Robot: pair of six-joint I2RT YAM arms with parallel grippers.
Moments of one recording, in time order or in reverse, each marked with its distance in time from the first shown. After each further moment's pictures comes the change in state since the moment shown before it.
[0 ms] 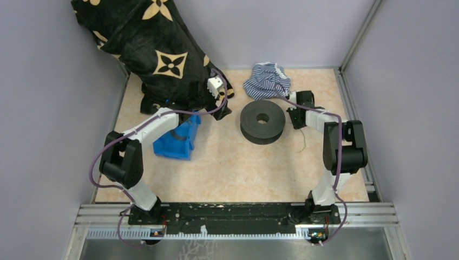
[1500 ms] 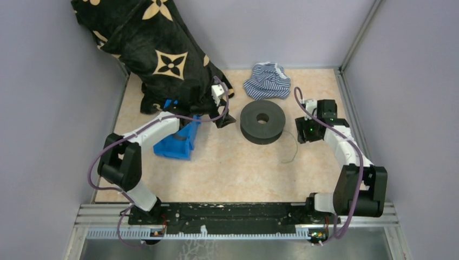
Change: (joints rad) left arm -0.018 -0.040 -0.074 0.044 0.173 0.009; right arm -0.133 -0.397 -0.115 -0.336 -0.221 0.021
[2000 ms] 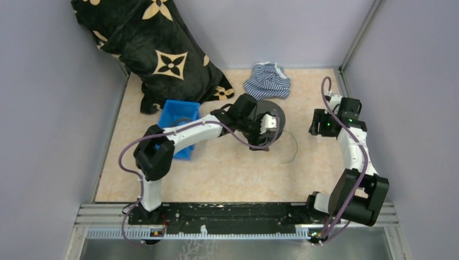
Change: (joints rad) left arm -0.385 0.268 0.304 -0.277 0.018 0.274; right arm -0.195 -0.081 0.026 0.013 -0.119 0.109
